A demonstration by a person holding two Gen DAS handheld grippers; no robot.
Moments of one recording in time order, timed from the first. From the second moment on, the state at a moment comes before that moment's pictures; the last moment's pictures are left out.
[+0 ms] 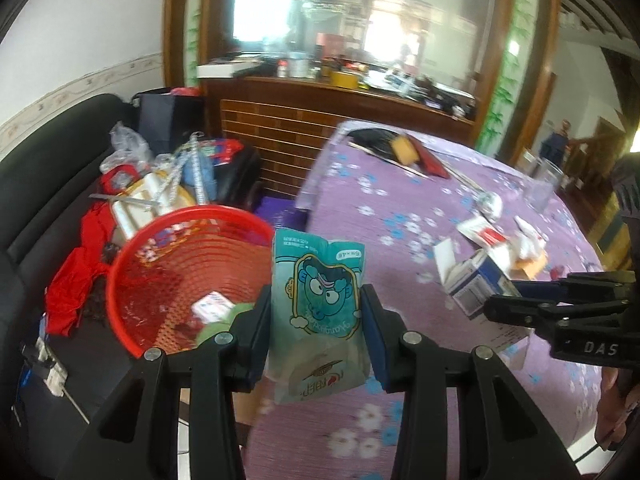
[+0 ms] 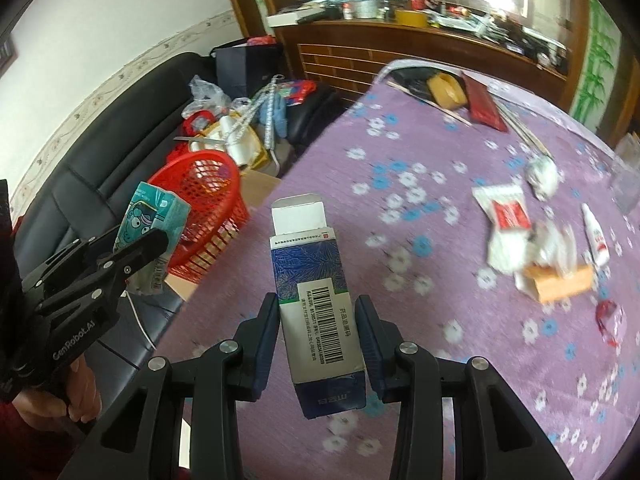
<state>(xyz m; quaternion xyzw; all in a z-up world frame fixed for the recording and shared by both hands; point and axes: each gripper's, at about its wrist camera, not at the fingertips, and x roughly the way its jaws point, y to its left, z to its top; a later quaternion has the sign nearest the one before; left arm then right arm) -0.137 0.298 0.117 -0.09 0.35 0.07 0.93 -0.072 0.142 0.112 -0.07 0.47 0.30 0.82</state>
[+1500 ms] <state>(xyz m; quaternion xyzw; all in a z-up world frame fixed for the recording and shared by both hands) -0.110 0.422 0.090 -0.14 0.37 0.15 0.91 -0.004 0.337 0.100 -0.04 0.51 0.39 0.76</state>
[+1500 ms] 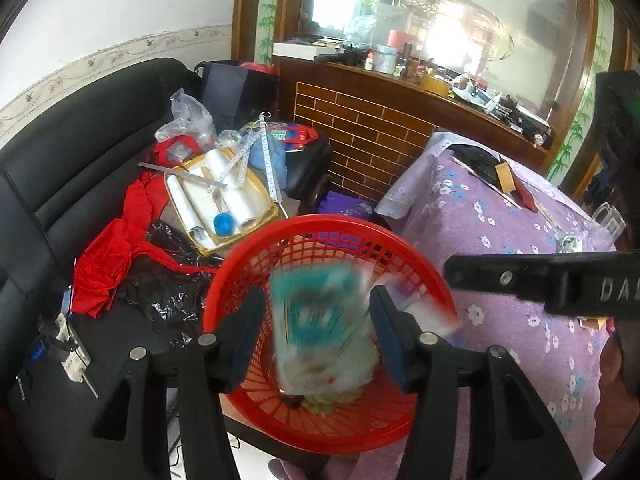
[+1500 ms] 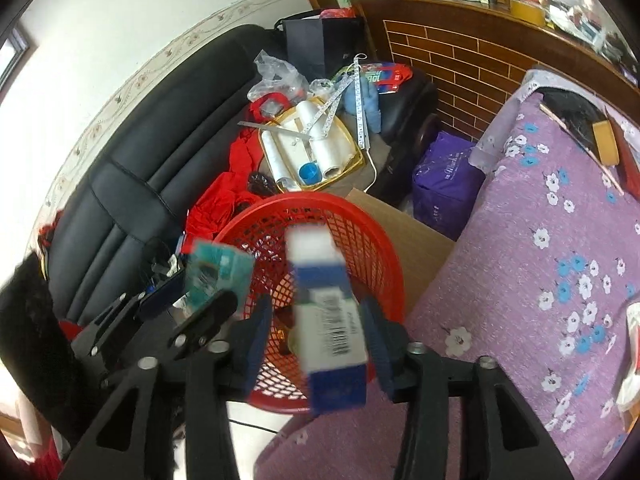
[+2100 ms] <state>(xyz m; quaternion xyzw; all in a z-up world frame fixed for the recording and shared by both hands) -0.118 0.299 0.111 -0.08 0.37 0.10 0.92 -0.016 0.122 0.095 0.05 0.53 0.29 0.80</state>
